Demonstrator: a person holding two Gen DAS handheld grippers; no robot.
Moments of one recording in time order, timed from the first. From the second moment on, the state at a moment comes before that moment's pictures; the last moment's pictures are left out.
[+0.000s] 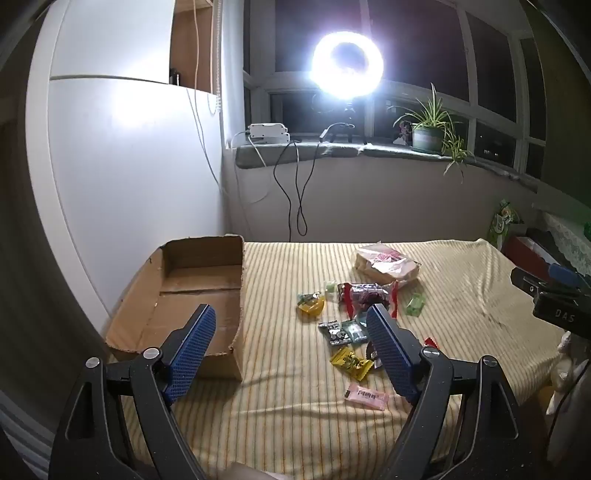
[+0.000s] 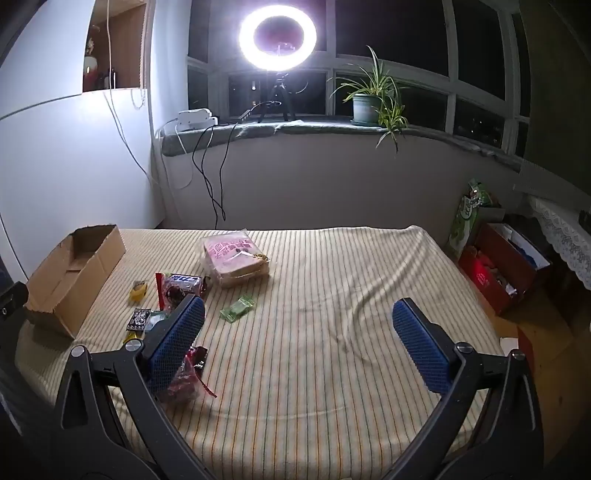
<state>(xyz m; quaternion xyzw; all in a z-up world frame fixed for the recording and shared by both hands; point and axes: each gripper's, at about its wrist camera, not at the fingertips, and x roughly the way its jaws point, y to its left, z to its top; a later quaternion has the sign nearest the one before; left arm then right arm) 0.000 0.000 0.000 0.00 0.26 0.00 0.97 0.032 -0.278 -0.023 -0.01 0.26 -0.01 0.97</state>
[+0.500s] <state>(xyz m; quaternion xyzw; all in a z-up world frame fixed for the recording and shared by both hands) -0.001 -0.003 -0.002 0.00 0.25 -0.01 0.97 0.027 -0.282 -0.016 0.00 0.25 -0.01 0.97</state>
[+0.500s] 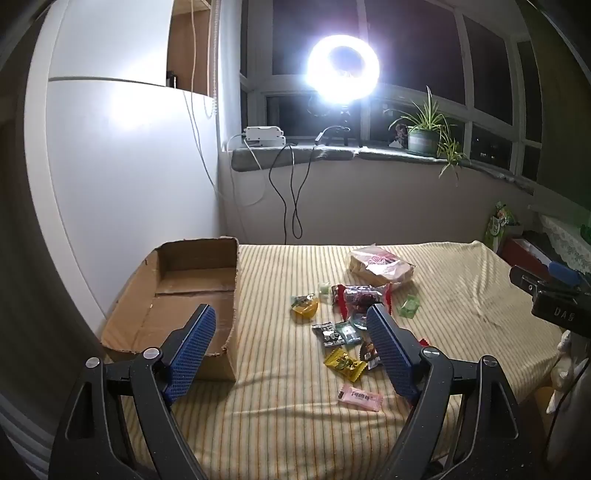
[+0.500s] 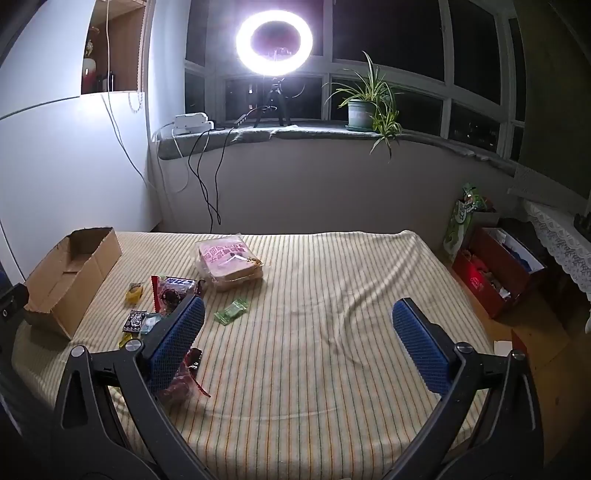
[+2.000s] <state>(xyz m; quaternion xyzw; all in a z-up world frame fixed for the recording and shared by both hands) 0.003 -0.001 -0.001 0.00 0.25 -0.01 0.97 0.030 -0.278 -0.020 0.00 0.25 -0.02 0.97</state>
